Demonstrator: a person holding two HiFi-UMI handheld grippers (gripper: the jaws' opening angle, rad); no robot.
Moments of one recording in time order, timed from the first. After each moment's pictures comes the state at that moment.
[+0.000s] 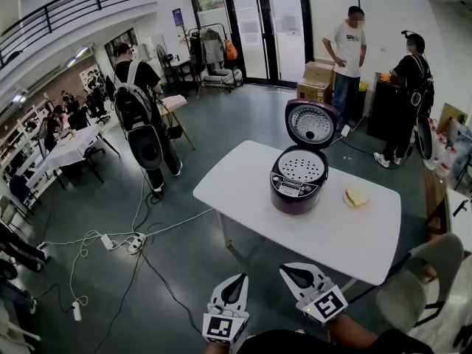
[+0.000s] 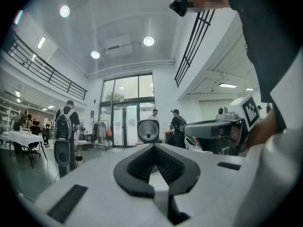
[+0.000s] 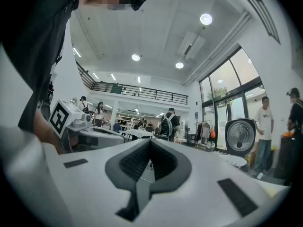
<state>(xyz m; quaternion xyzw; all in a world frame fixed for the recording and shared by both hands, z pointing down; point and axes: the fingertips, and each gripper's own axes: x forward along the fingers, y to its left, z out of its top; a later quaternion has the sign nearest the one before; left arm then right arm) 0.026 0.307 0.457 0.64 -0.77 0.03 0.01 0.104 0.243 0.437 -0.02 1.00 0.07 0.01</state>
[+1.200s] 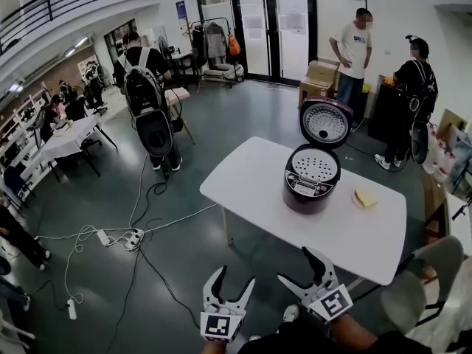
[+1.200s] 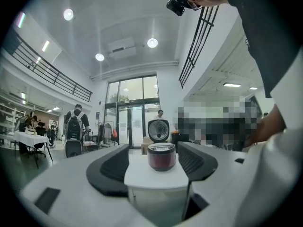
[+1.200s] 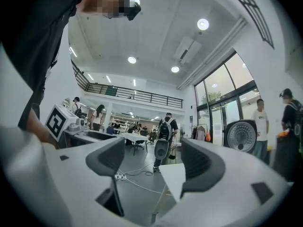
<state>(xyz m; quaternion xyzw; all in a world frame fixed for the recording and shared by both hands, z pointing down) -0.053 0.332 0.471 0.64 -0.77 0.02 -0.01 0.045 0.244 0.438 -0.07 0.99 0.07 0.06</state>
